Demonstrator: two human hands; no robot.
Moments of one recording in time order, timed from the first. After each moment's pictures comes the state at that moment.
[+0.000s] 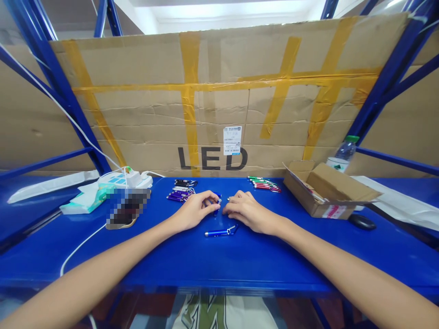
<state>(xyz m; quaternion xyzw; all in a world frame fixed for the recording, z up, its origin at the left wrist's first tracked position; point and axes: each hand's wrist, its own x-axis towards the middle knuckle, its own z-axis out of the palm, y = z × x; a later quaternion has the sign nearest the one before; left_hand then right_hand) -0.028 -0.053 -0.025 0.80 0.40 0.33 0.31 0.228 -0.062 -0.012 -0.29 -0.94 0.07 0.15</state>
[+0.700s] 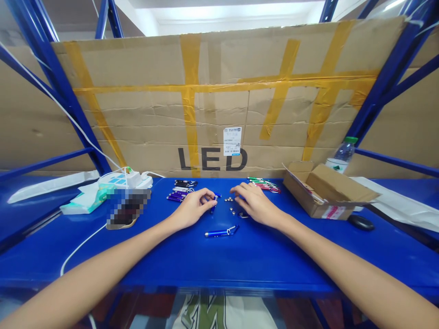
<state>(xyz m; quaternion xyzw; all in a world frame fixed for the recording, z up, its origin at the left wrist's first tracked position) -0.030 -0.048 -0.028 0.76 0.42 0.37 0.32 0.239 -0.042 -0.018 -0.38 -0.89 0.00 0.24</state>
